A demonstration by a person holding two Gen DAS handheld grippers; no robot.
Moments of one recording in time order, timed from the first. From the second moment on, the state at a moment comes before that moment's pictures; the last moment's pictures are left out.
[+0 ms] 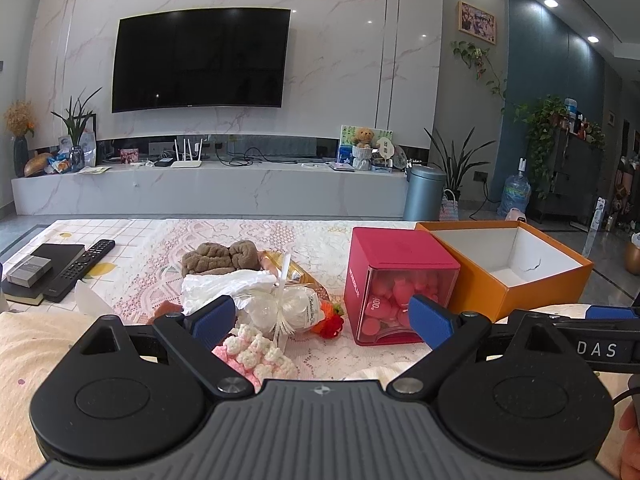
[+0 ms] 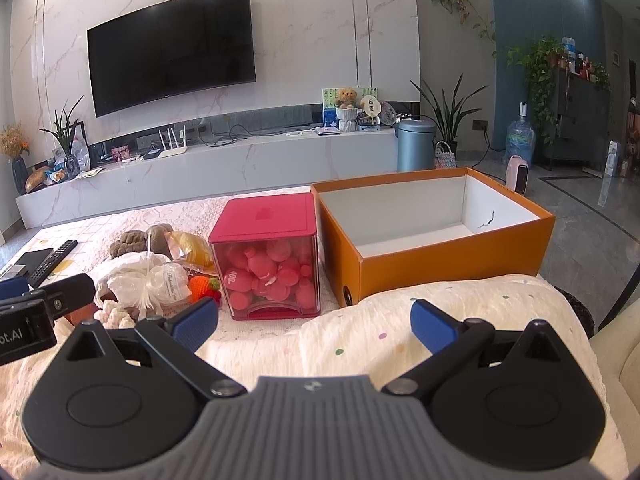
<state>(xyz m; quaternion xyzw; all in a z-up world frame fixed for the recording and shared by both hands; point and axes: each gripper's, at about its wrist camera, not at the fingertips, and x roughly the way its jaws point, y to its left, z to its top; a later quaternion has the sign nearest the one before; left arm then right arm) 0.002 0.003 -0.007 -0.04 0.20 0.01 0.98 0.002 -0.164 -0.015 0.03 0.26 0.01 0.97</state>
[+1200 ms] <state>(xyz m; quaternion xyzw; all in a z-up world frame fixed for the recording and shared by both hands) 0.003 0.003 -0.006 -0.04 0.20 0.01 0.98 0.005 -0.163 -0.018 0.03 0.27 0.00 0.96</state>
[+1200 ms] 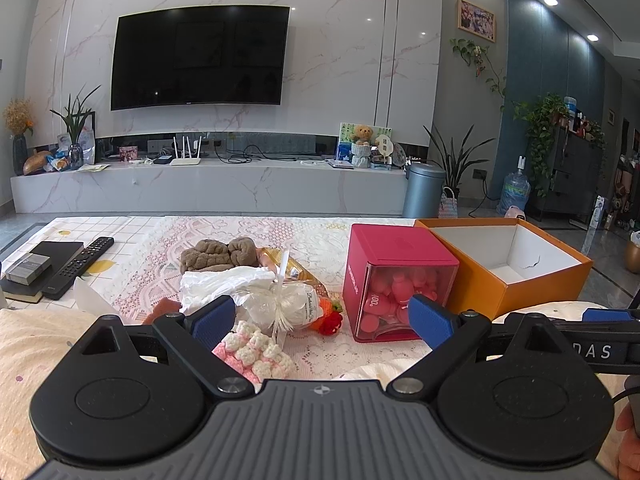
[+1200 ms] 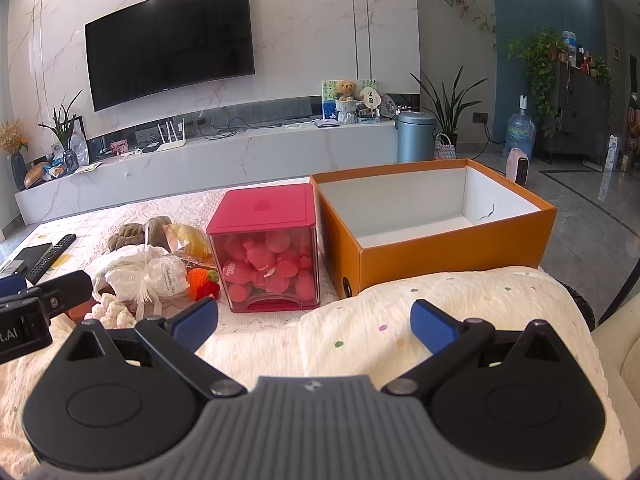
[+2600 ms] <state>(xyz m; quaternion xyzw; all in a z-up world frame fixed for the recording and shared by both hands) 0.022 0.053 -0.027 -0.07 0.31 -0.02 0.95 0.035 -0.135 -0.036 0.02 0.32 0.10 0.94</state>
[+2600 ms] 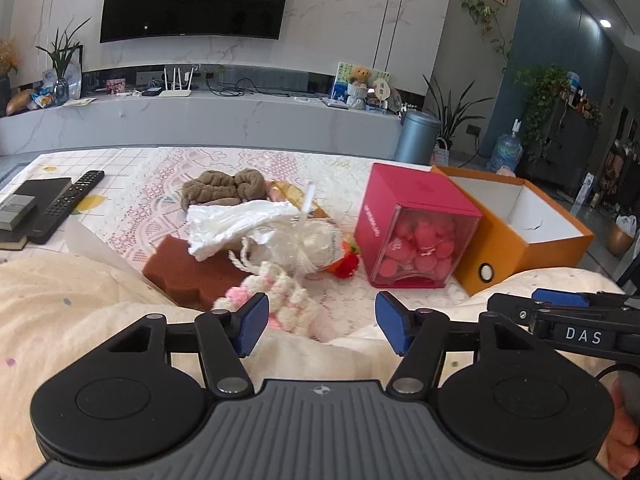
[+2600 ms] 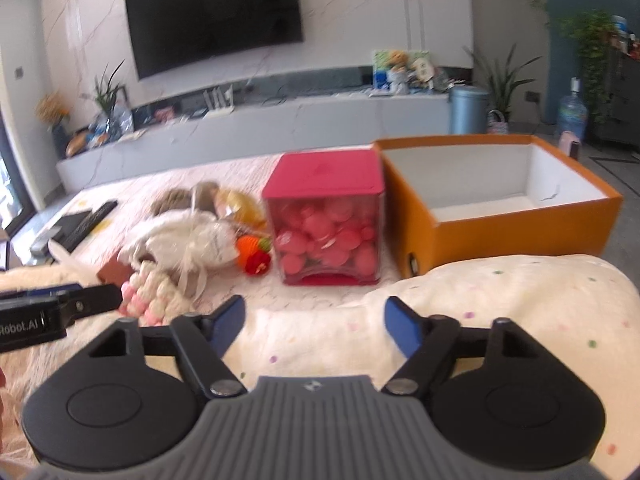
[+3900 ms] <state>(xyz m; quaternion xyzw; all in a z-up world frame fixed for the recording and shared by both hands) 0.106 0.065 -0.080 0.06 0.41 -0.04 0.91 0.135 -0.065 -0.108 0.05 0.41 0.18 0.89</state>
